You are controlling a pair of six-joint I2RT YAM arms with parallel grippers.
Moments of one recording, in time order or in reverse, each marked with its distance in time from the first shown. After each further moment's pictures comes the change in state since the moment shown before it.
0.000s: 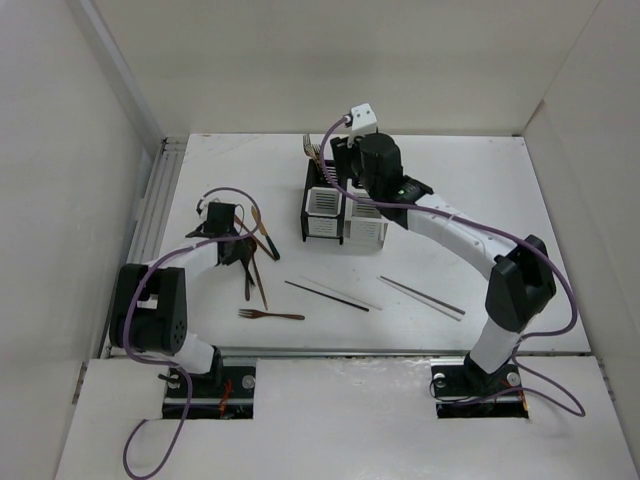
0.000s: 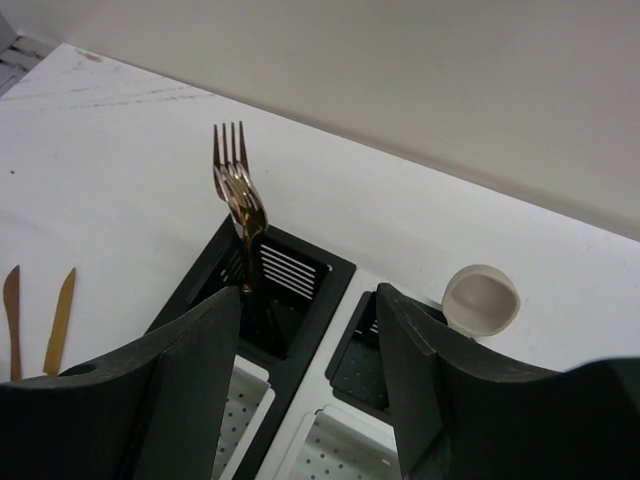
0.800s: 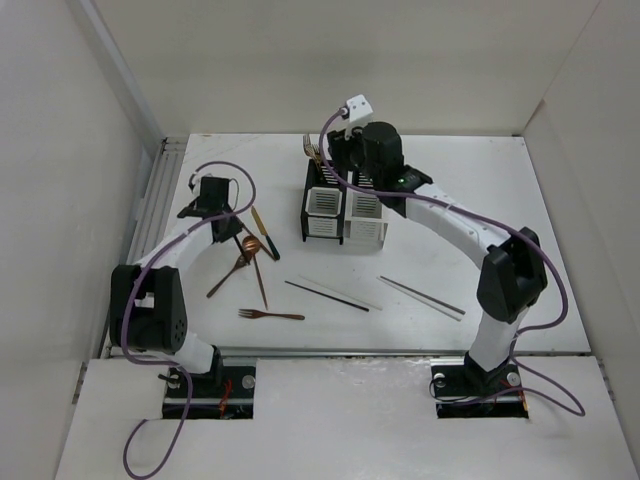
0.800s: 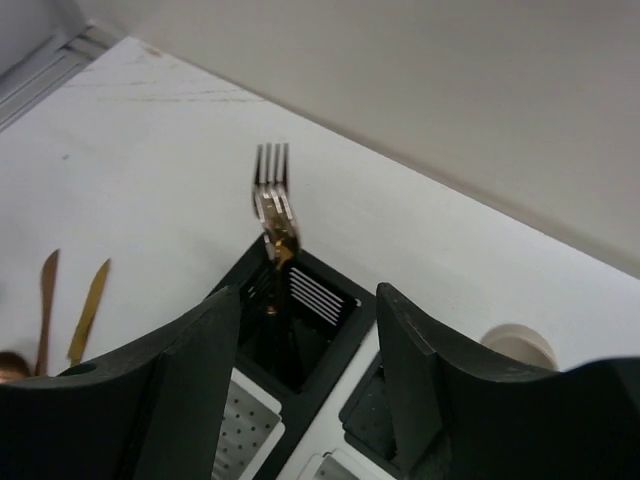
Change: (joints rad) left arm 0.019 0.006 0.215 -0.170 -0.037 0.027; right arm -0.049 0.072 0.092 -0.017 -0.153 -0.021
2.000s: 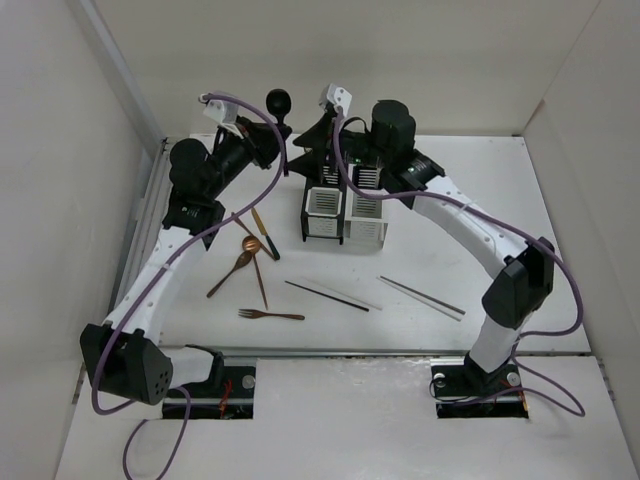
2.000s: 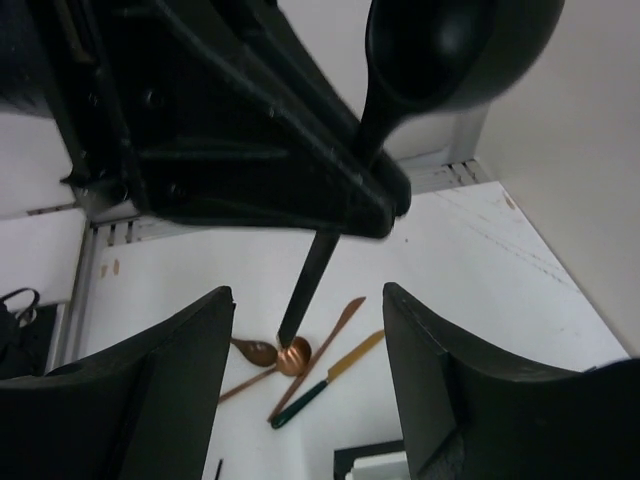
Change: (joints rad) left arm -0.161 -0.260 0.209 0.738 0.628 0.219; right arm 0.022 -0.047 0.164 -0.021 -0.868 0.016
